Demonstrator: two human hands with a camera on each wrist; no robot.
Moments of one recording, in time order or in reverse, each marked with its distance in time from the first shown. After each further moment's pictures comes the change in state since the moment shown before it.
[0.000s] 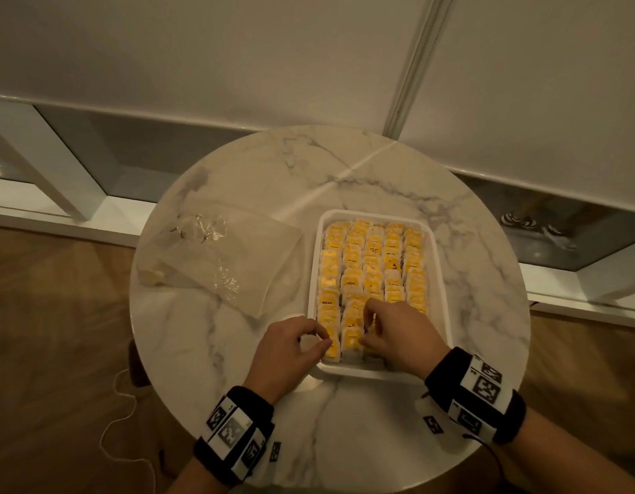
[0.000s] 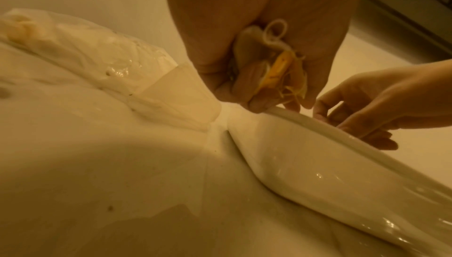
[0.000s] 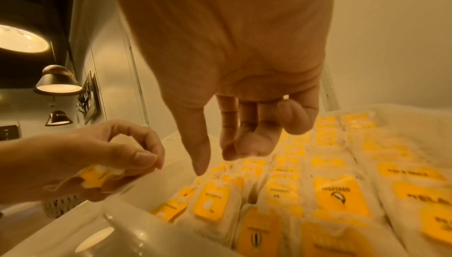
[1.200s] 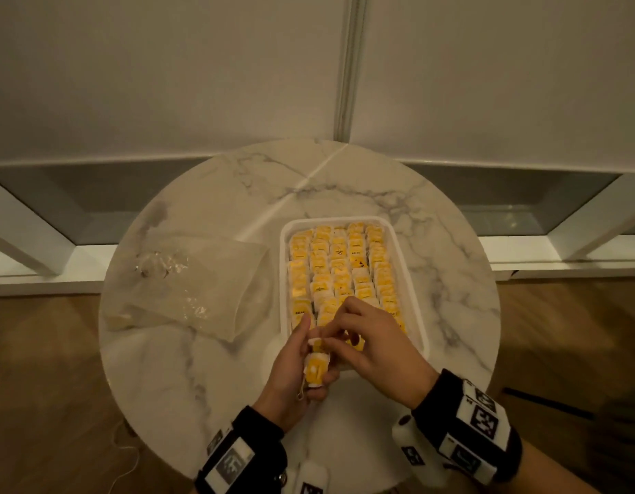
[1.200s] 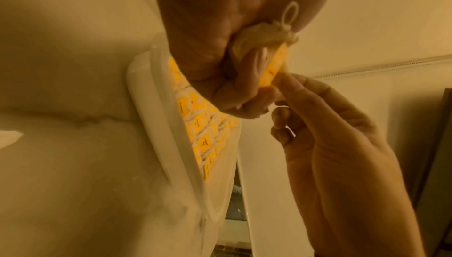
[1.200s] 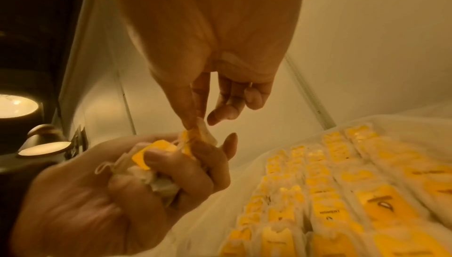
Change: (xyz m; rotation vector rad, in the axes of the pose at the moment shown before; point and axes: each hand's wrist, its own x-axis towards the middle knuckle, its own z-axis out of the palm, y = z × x) left_hand 0.003 0.072 0.023 -1.089 -0.285 -0.688; right_hand -0.048 -0.018 -0.005 0.521 0.395 -0.304
